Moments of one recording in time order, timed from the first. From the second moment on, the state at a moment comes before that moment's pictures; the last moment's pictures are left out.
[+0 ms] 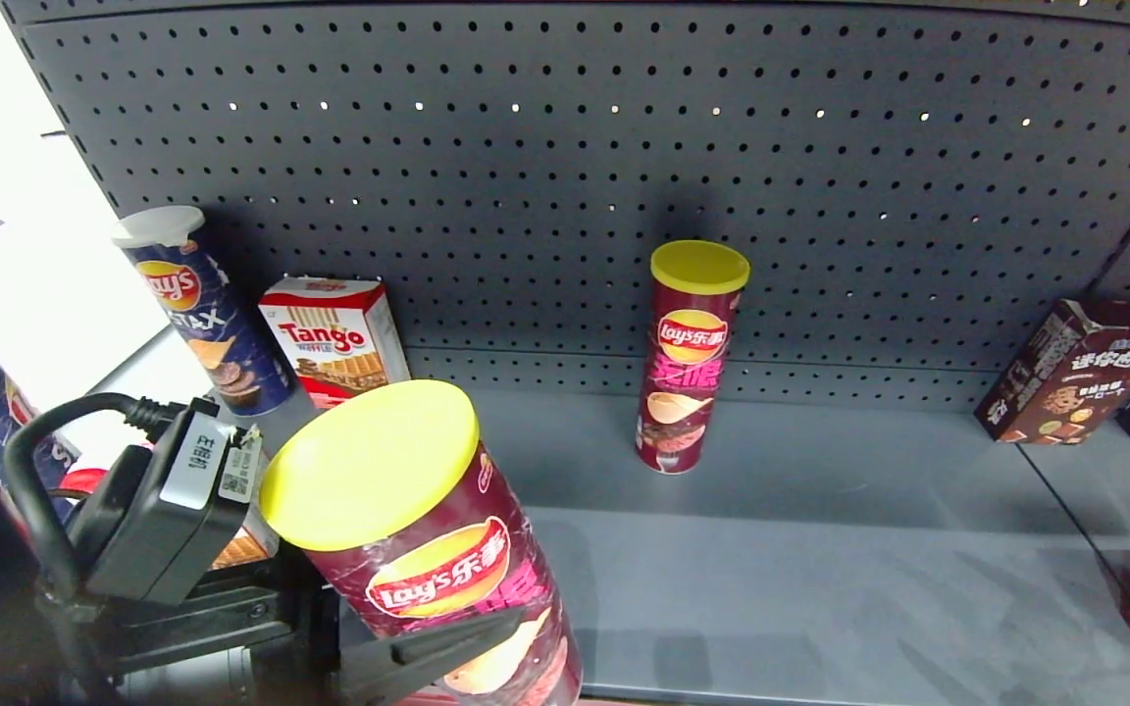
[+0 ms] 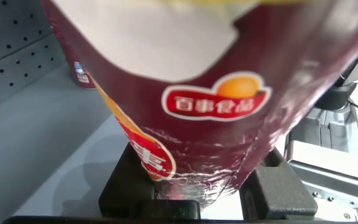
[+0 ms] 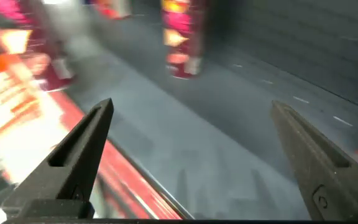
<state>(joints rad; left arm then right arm) -0.62 1.32 -0.38 -0.86 -0.56 0.08 0.27 0.70 -0.48 -0.18 0.40 -0.16</state>
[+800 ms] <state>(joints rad) -0.59 1.32 -0.37 -0.85 -0.56 0.07 0.43 1.15 -0.72 -0.23 0.43 -0.10</state>
